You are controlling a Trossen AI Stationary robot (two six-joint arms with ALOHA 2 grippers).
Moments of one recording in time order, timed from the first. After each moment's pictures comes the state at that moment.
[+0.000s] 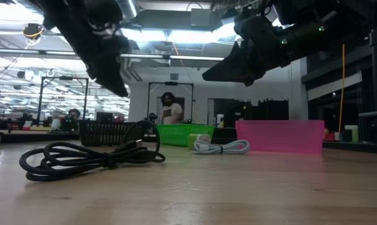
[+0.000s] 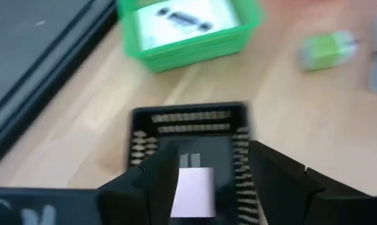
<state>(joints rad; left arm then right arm) 0.27 1.10 0.66 -0.39 -0.25 -0.14 0.13 1.58 0.63 0.62 0.27 0.10</state>
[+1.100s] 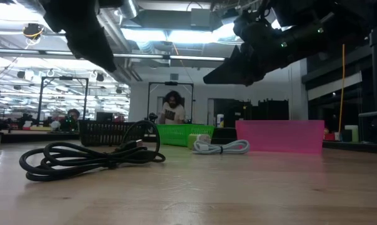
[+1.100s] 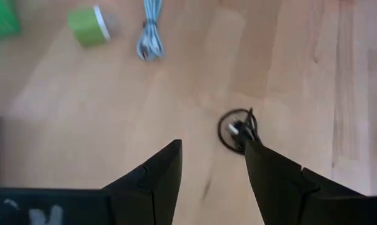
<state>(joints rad) -0.44 1.34 0.88 -0.46 -0.37 -0.66 0.12 1.58 0.63 0.60 0.27 0.04</state>
